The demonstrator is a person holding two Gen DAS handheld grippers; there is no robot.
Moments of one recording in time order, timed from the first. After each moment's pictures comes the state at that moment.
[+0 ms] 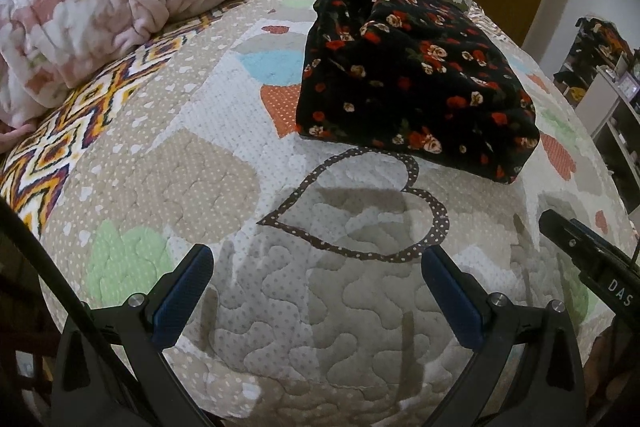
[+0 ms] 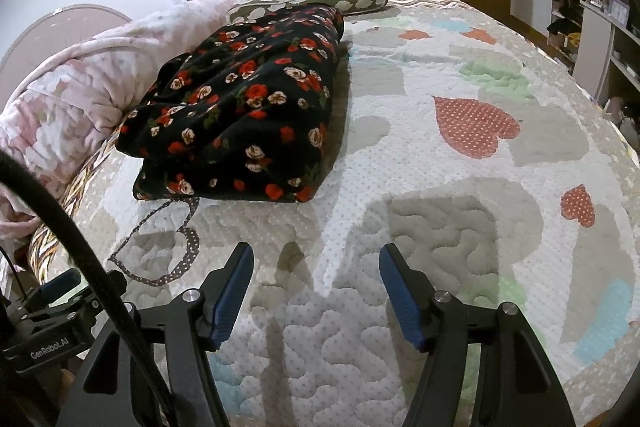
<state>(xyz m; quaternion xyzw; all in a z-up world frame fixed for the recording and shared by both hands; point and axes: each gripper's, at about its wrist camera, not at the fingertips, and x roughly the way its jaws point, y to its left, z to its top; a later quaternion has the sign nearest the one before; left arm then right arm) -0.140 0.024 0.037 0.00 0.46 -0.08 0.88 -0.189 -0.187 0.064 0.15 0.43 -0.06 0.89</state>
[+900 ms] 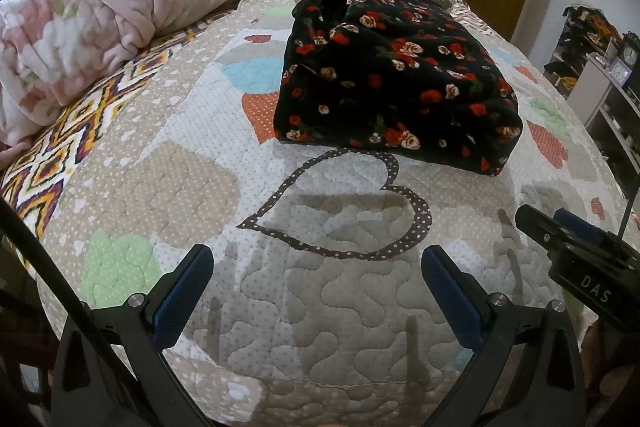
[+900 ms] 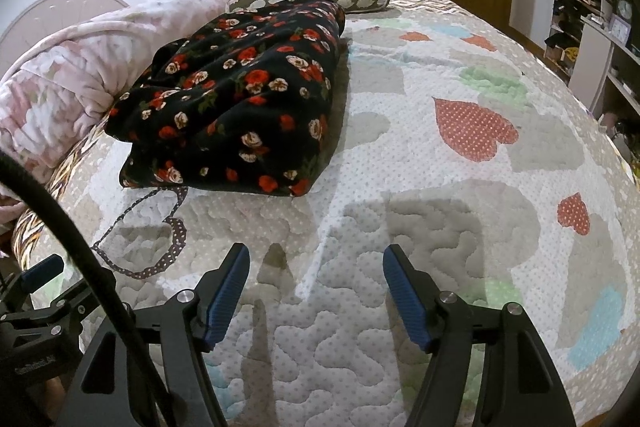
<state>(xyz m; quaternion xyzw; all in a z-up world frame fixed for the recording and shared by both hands) -0.145 0.013 0.037 0.02 0.45 -0.10 0.89 -0.185 -0.180 0.057 0.12 0.43 -0.07 0.89</state>
